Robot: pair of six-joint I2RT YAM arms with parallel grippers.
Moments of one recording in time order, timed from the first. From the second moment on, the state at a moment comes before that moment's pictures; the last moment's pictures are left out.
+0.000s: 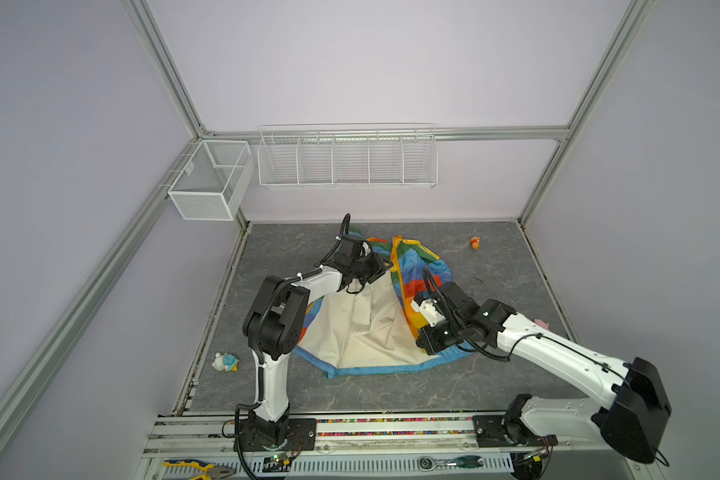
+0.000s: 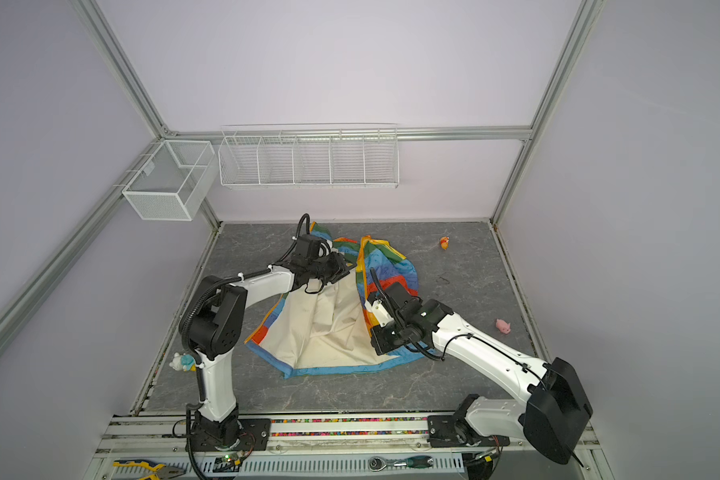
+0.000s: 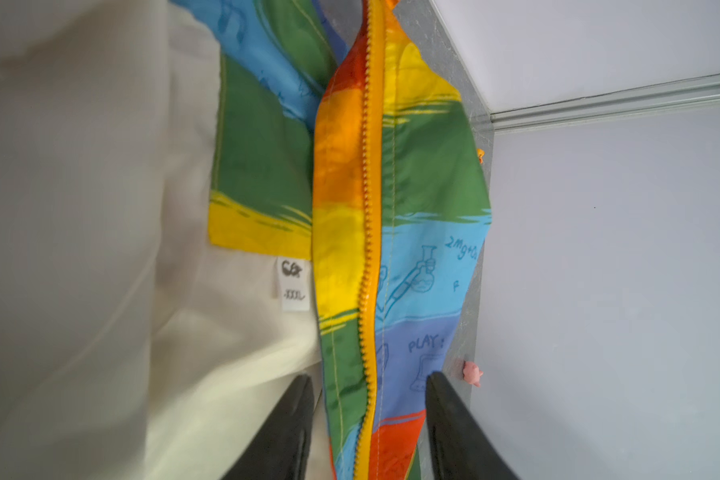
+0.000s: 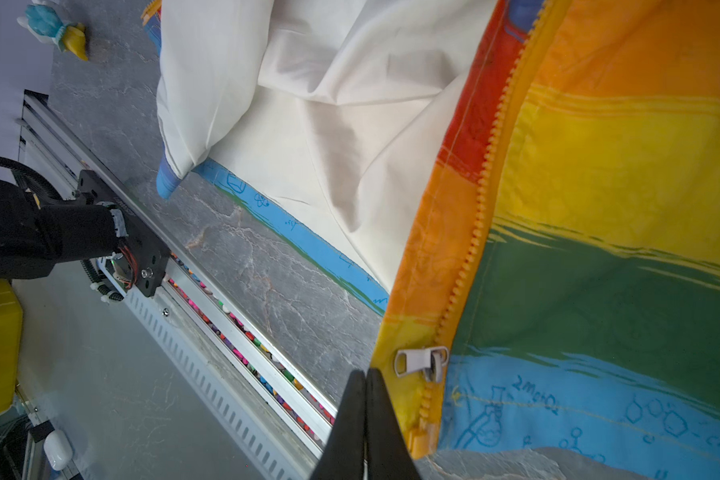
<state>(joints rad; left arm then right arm) -0.50 2.03 1.38 0.02 0.49 -0.96 0.77 1.24 0.92 -0.78 -0.29 0.37</state>
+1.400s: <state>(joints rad) -0.48 2.45 1.86 0.08 0.69 -0.98 0.70 1.30 0.90 -0.75 -0.27 0.39</state>
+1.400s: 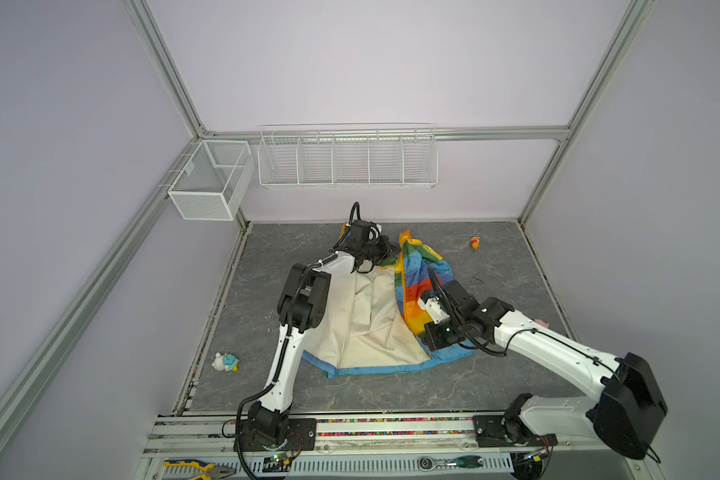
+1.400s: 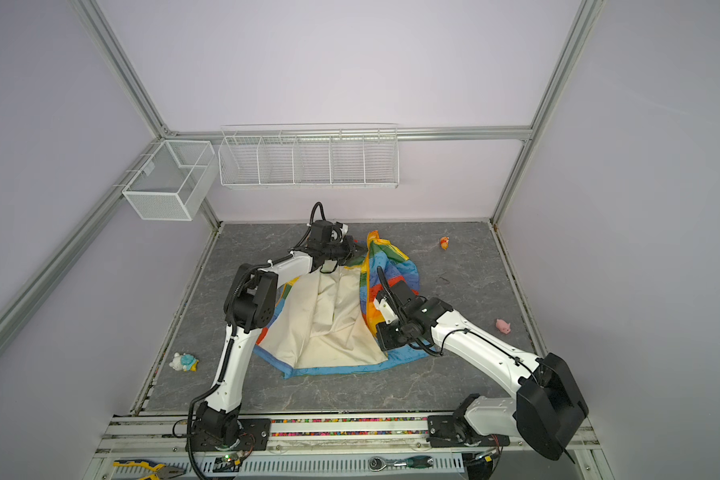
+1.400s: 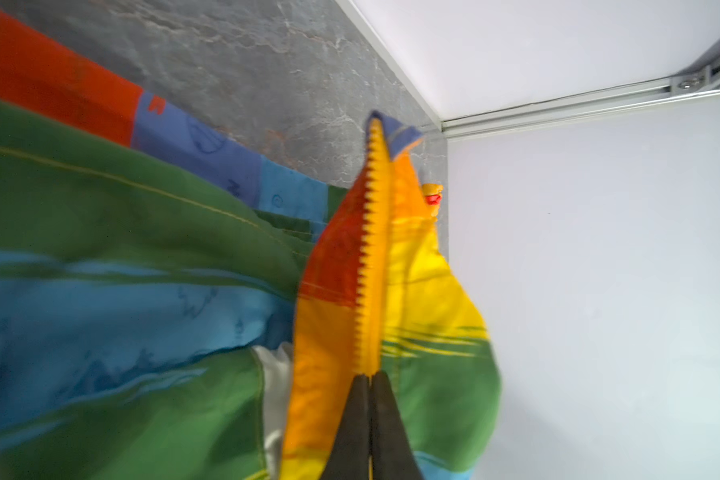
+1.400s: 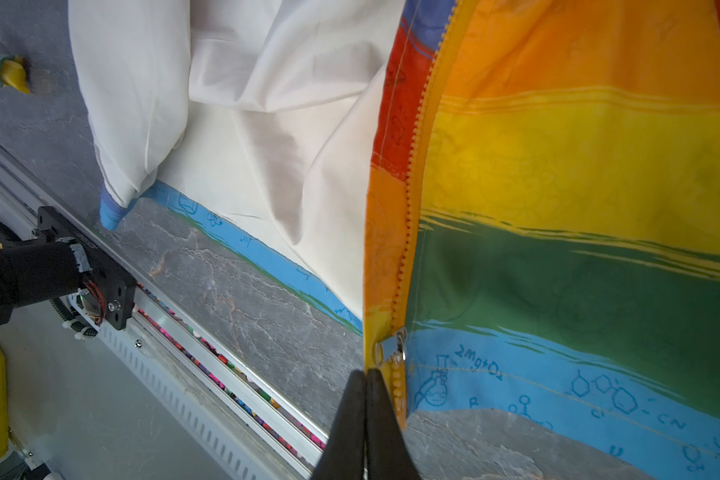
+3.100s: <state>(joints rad) -0.66 1.71 0.90 0.00 0.43 -0.88 0.52 2.26 2.16 -0.93 0.18 0.36</state>
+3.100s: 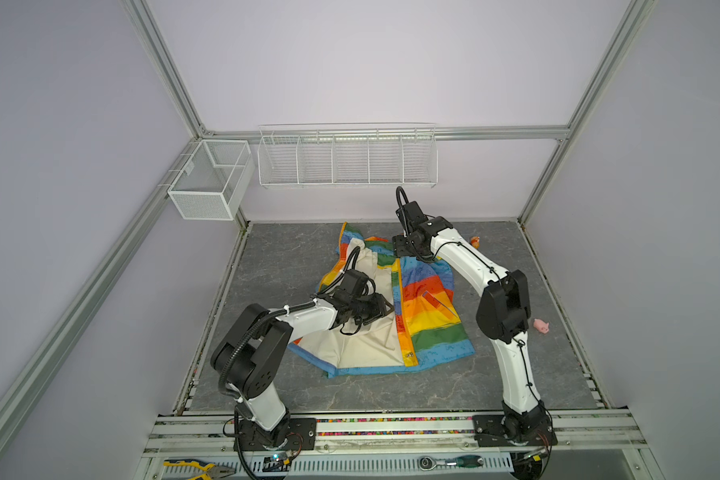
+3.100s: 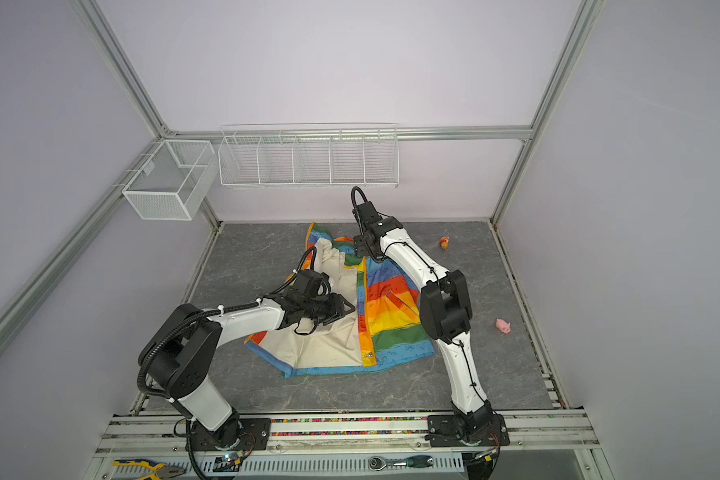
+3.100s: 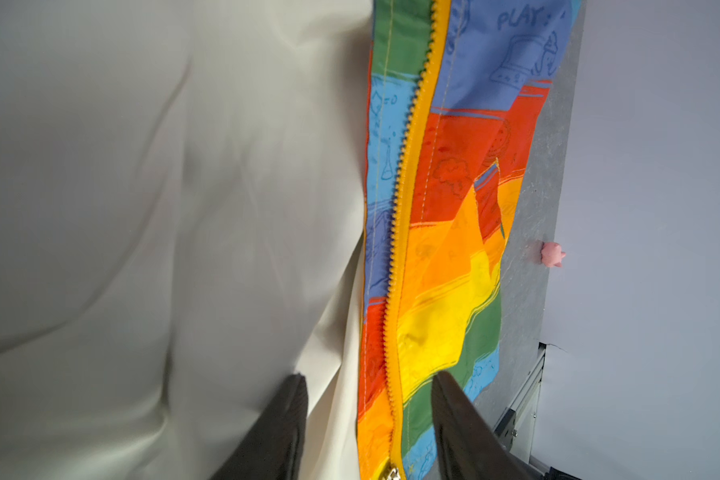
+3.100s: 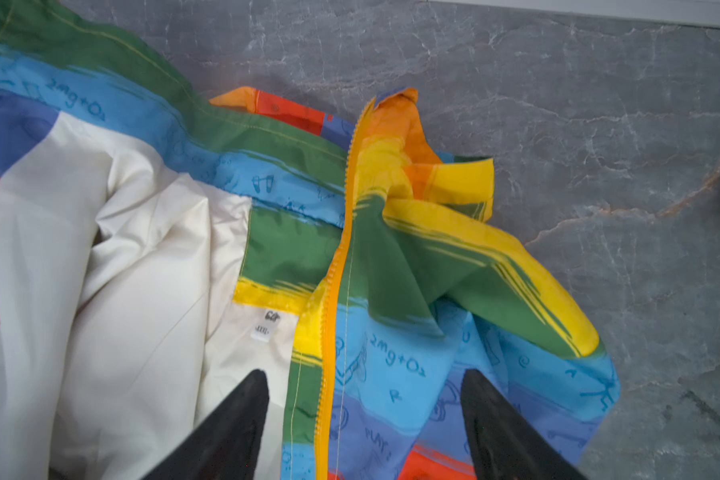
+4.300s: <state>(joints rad) -0.67 1.94 0.99 0.27 0.55 -0.98 0.39 2.28 2.25 -0.91 -0.15 0.36</state>
